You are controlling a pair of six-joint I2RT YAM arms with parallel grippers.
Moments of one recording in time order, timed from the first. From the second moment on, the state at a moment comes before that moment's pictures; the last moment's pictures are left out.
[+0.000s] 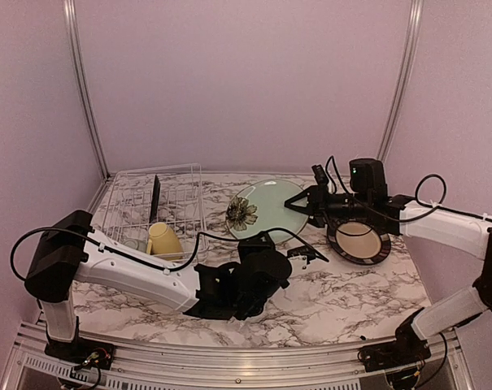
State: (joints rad) left arm -1.40 1.97 1.32 0.29 -1.16 0.99; right arm 0.50 1.35 0.91 0.00 -0.66 0.83
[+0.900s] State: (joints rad) left arm -1.39 1.79 1.35 -0.03 -1.06 0.56; right arm 0.28 1.34 0.76 0.16 -0.71 0.95
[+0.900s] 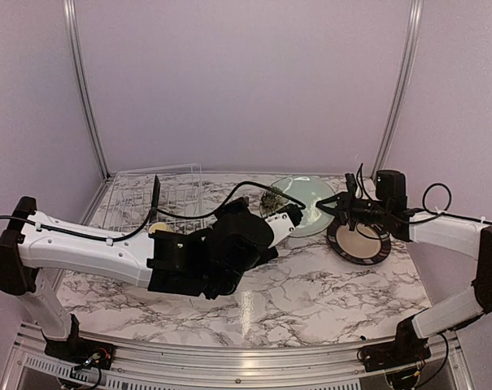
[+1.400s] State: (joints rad) left arm -1.09 1.42 1.30 -0.21 -0.55 -0.07; right arm -0.31 1.21 0.55 0.09 -0.75 0.81
